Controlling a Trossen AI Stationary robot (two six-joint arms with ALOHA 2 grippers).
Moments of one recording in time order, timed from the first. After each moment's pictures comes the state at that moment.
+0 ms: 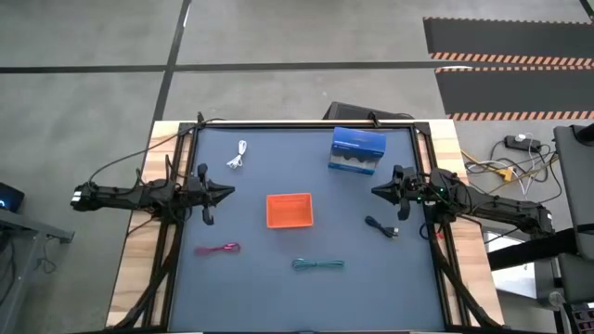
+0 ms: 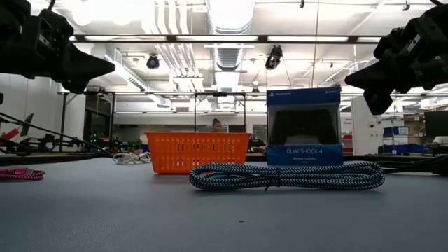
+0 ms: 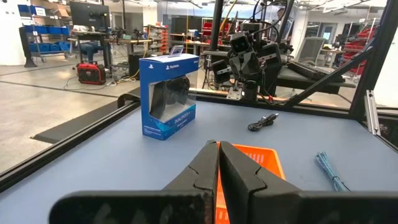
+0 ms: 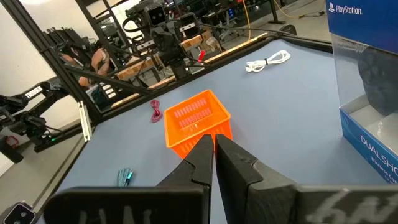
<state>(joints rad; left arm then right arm) -0.09 0.07 0.03 -0.01 -0.32 -0.07 -0.29 0.17 0.02 0.03 -0.24 0.39</state>
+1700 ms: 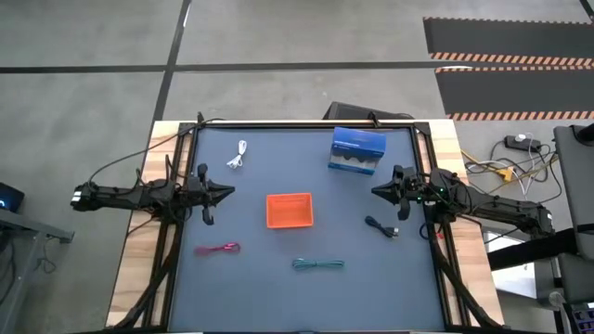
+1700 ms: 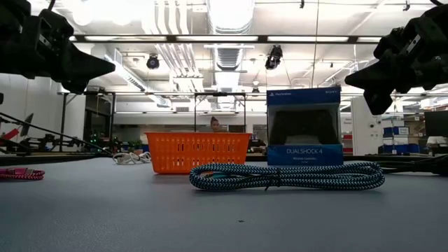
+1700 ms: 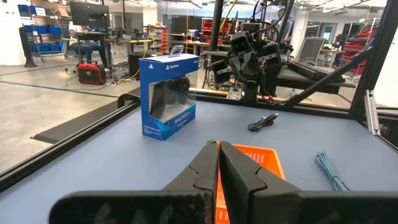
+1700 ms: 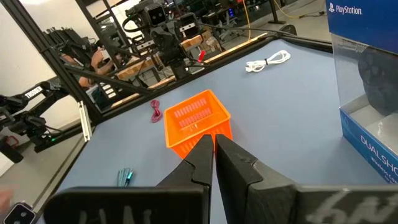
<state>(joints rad) -0.09 0.07 0.03 -0.01 -0.32 -0.07 -0.29 0.17 0.02 0.03 -0.24 0.39</state>
